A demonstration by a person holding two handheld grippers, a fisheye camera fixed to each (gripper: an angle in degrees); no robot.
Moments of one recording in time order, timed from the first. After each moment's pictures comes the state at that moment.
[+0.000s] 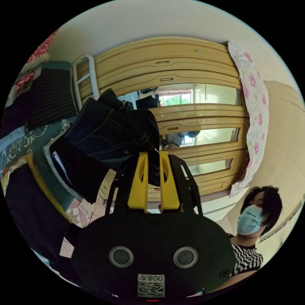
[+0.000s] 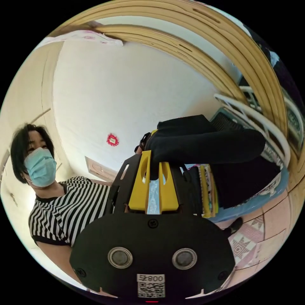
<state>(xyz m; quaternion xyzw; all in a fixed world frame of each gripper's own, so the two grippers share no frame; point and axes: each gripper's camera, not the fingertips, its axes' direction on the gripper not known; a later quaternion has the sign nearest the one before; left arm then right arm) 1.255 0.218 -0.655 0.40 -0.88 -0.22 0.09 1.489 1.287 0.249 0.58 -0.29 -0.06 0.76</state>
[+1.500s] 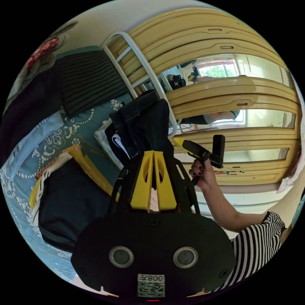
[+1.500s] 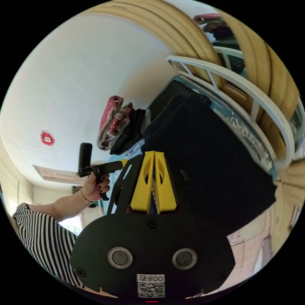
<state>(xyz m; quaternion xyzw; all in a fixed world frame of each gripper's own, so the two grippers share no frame) 1.721 0.479 -0.601 0.32 -0.85 -0.41 -0.08 1.474 1.225 0.052 0.47 -0.15 0.11 0.86</state>
